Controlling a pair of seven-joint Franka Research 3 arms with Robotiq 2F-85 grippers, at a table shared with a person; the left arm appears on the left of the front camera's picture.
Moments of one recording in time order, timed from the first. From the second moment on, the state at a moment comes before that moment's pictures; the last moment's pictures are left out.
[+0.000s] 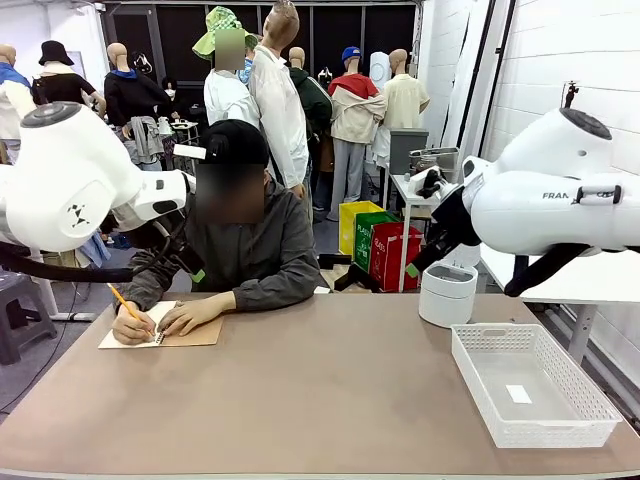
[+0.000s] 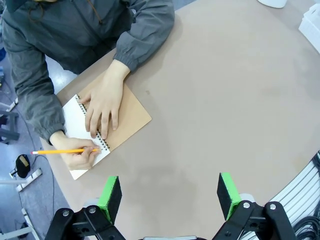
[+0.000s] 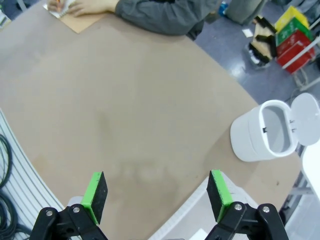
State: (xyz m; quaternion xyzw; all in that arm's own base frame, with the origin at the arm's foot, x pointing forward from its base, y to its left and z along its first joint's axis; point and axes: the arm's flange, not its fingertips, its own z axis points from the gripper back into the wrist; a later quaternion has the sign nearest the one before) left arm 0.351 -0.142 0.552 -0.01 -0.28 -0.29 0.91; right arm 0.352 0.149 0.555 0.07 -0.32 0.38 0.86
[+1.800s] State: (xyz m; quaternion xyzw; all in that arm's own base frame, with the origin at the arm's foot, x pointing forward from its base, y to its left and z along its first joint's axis) left arm 0.335 -0.130 0.588 0.00 -0.31 -0.28 0.91; right arm 0.347 0.150 0.590 0.07 -0.35 0.39 0.85
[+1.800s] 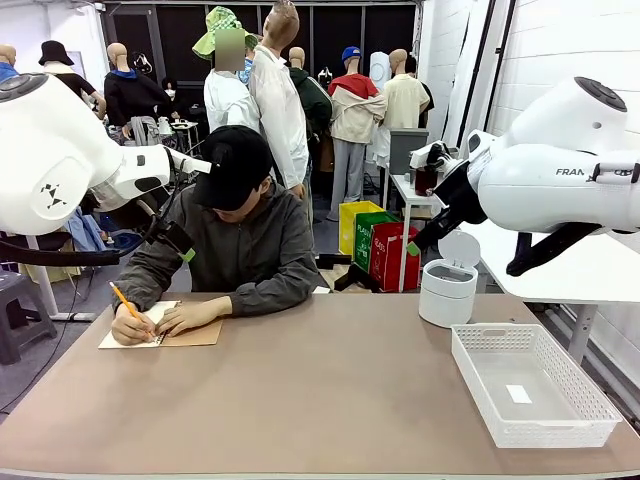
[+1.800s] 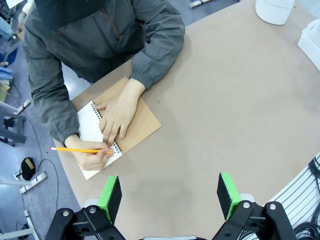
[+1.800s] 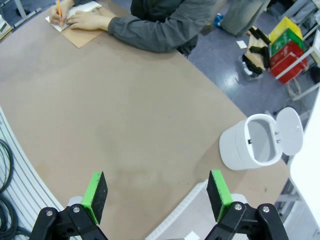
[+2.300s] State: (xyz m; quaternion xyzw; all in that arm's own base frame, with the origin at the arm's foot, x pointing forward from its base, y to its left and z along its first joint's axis) left arm 0.335 -0.130 0.588 0.00 -0.31 -0.28 0.91; right arm 0.347 0.150 0.590 0.07 -0.35 0.39 0.85
